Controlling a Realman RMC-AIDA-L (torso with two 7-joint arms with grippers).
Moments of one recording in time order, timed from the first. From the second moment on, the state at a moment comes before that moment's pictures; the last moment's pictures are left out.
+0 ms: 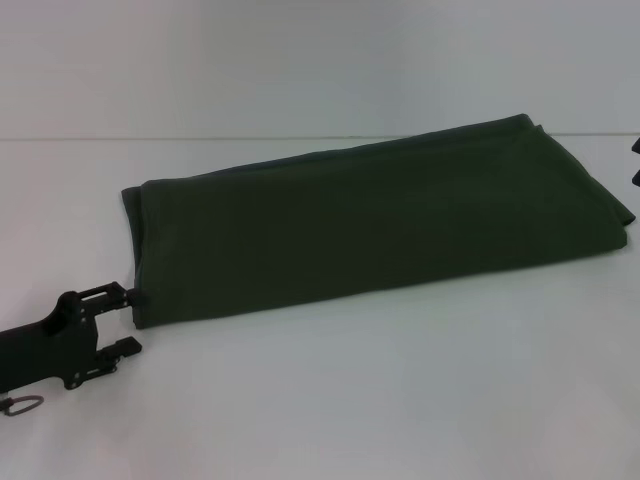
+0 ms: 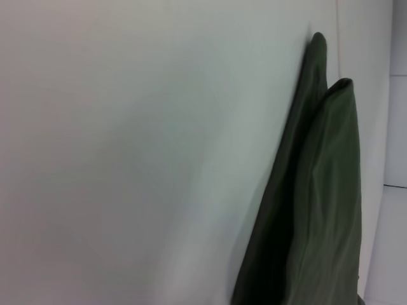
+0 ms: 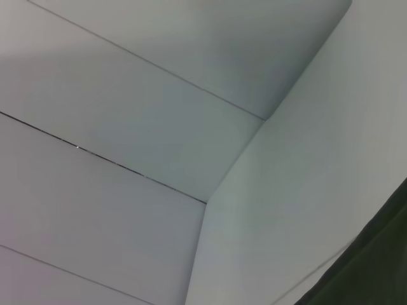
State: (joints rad) left arm -0.38 -2.00 0.67 0.48 1.92 1.25 -2.72; right arm 0.43 1.94 -0.52 -0.57 -1.70 -1.42 2.24
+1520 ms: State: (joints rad) left arm -0.48 -2.05 0.59 0.50 1.86 1.24 -2.61; right arm 0.41 1.94 -0.49 -0.56 -1.70 -1.43 2.24
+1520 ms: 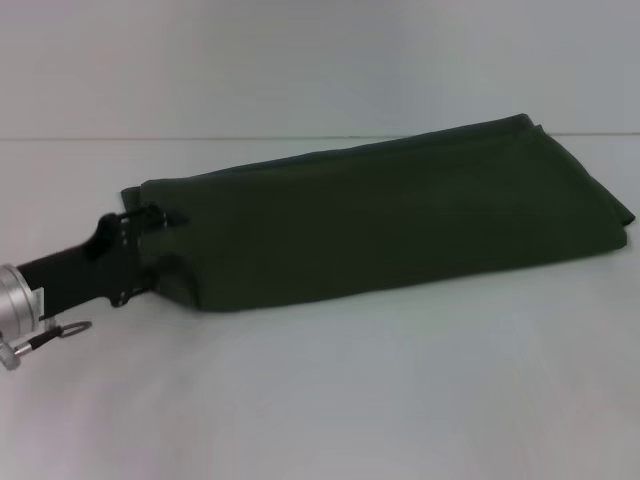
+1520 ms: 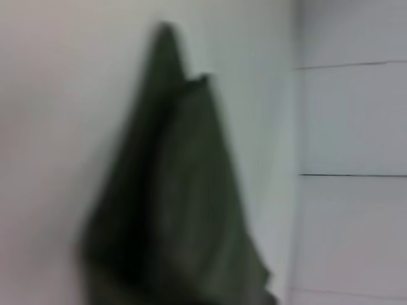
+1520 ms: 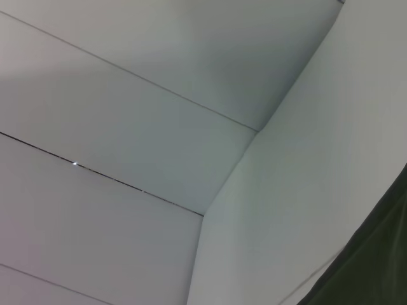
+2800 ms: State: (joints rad) left arm -0.47 -2.02 0.59 0.49 2.06 1.21 -2.80; right arm 0.42 1.94 -0.47 -0.55 -1.70 -1.42 2.24
